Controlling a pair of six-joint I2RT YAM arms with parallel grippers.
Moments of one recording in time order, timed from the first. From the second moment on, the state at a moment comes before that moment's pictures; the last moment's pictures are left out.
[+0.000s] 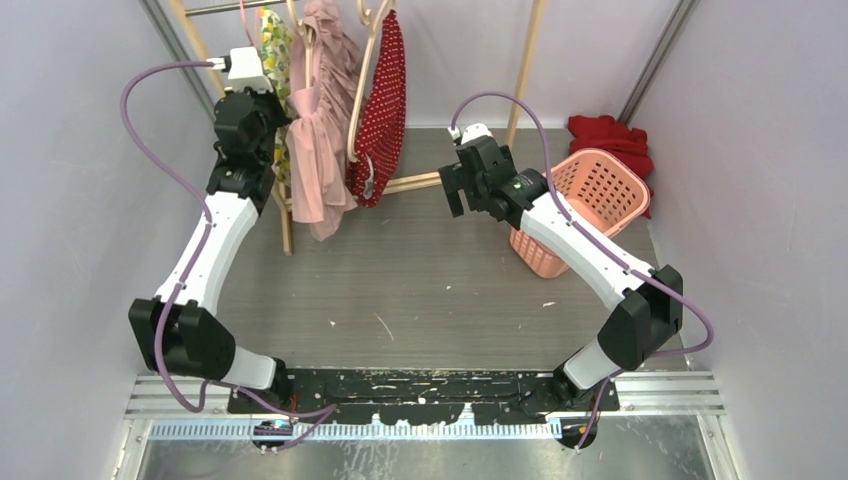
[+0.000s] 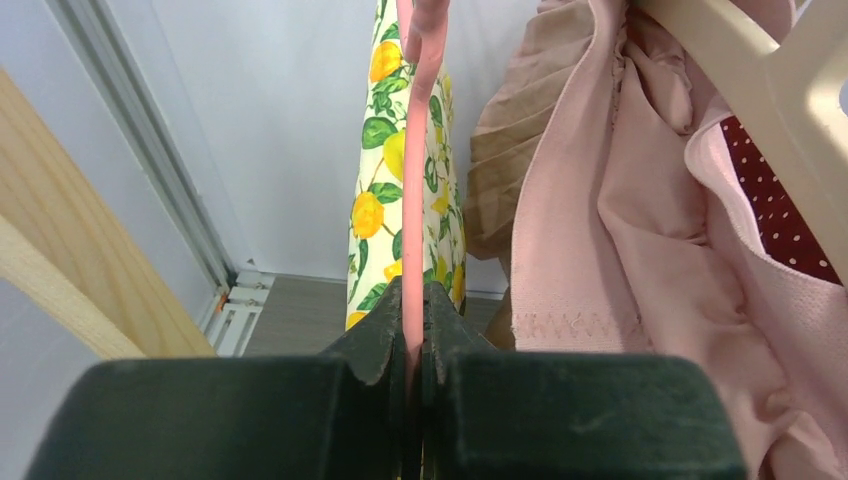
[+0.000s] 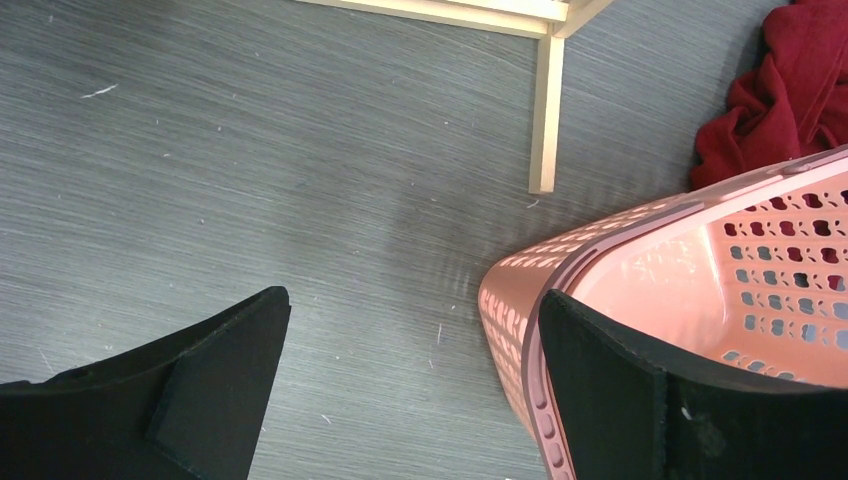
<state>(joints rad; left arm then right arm) -0.14 1.45 1.41 0.15 -0.25 0.00 0.62 1.53 1.46 -0.68 0.40 0.10</state>
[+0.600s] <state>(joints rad) -0.12 1.31 1.30 0.06 -0.21 0.02 0.62 1.53 1.51 -0.75 0.38 0.09</state>
